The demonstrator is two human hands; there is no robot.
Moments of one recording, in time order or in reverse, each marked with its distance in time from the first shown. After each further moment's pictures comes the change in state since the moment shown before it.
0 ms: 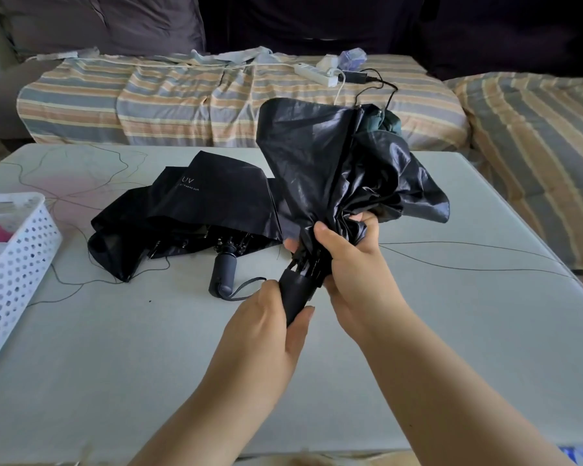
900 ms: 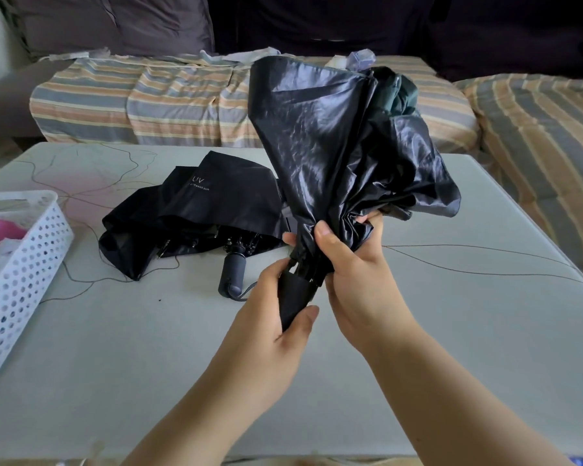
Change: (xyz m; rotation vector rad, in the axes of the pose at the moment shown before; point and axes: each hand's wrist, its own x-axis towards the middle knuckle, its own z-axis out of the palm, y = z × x) left_hand 0.003 -0.001 -0.014 -0.453 -0.069 -0.080; right_hand -0.006 0.006 0.007 0.000 -0.140 -0.116
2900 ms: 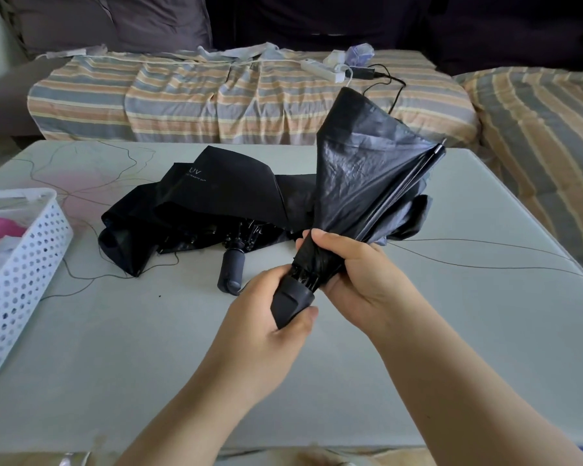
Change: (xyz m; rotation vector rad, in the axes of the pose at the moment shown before) left_hand -0.001 0.006 -0.002 -0.056 -0.024 -0.074; right_hand 0.010 -0.004 -0.010 0.176 0.153 0.342
